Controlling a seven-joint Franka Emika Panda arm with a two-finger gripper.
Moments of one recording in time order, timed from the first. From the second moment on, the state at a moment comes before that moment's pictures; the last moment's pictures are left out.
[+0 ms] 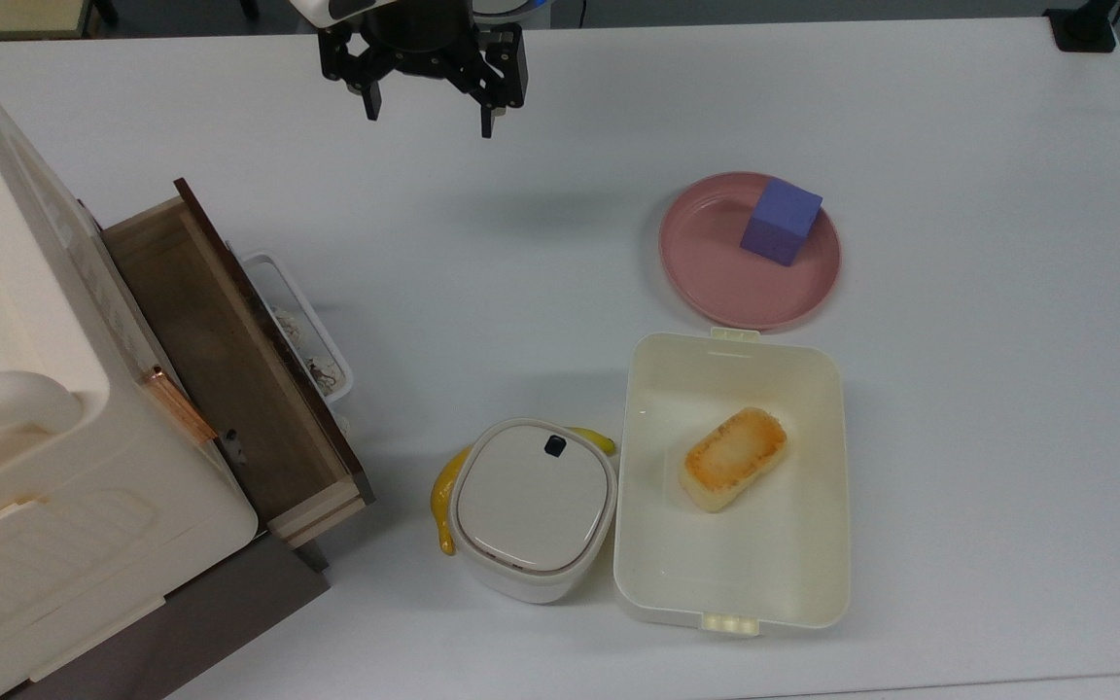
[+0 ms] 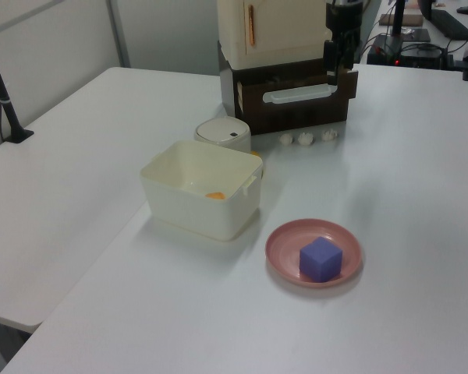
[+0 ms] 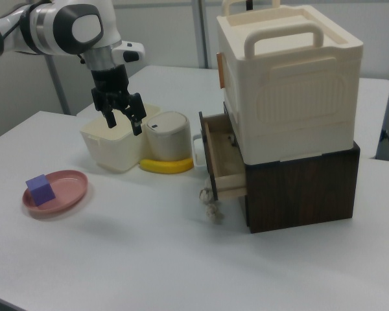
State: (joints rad) arm 0.12 0.11 -0.12 -1.58 -0.04 1.69 0.14
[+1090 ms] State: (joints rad) arm 0.11 0.11 -0.12 -1.59 -0.04 1.69 0.14
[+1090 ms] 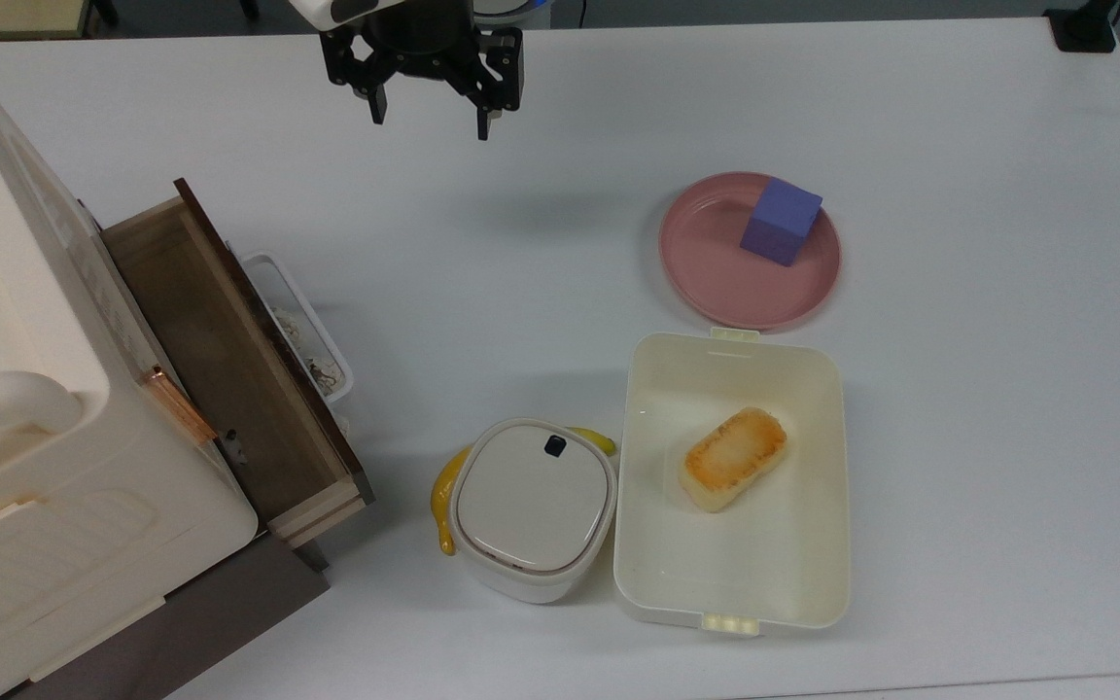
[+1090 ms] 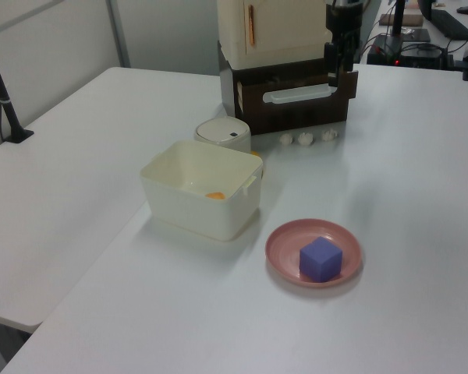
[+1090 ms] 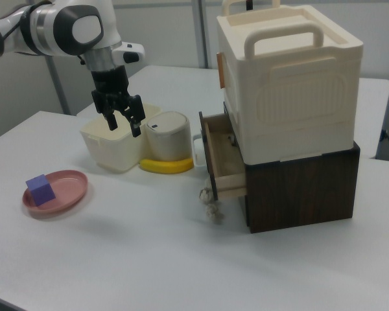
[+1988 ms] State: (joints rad) arm 0.07 0.20 -0.12 -1.58 0.00 1.69 0.48
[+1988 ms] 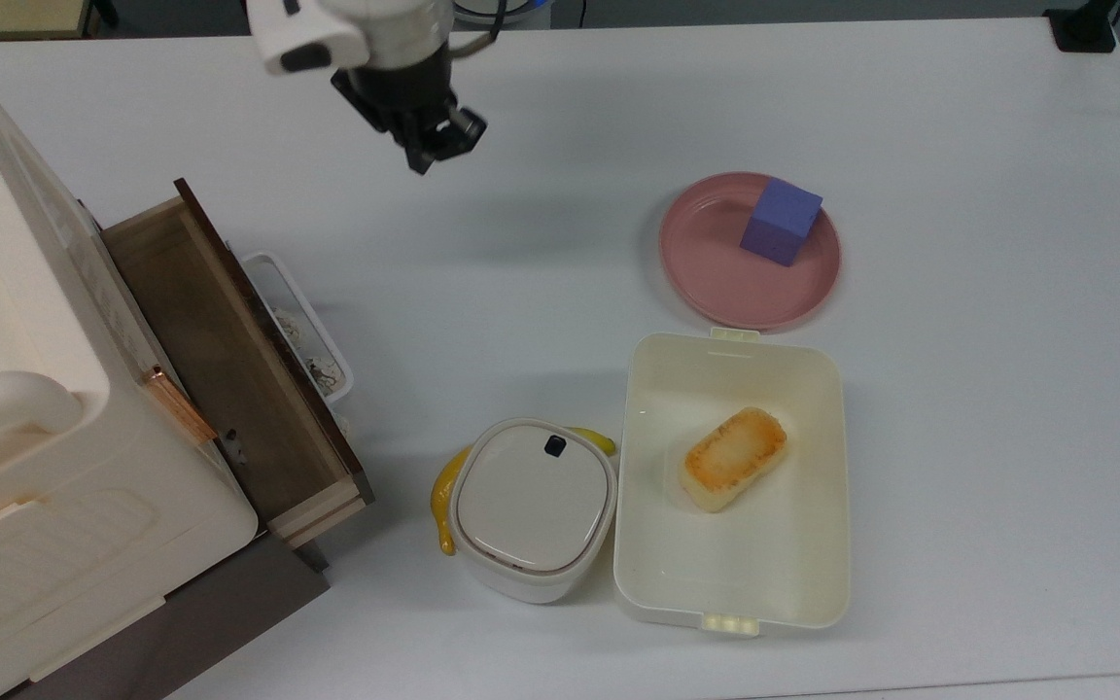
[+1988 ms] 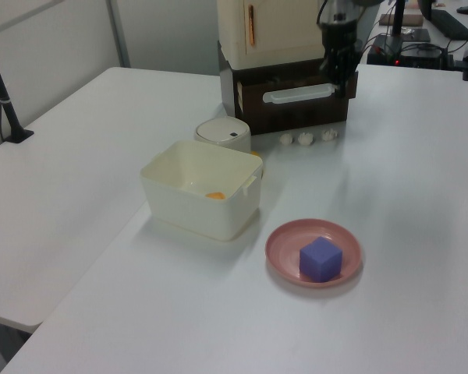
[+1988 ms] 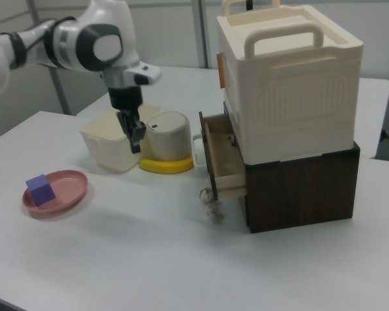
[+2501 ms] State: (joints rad) arm -0.02 0.37 -0.12 -1.53 -0.01 1.92 0.68
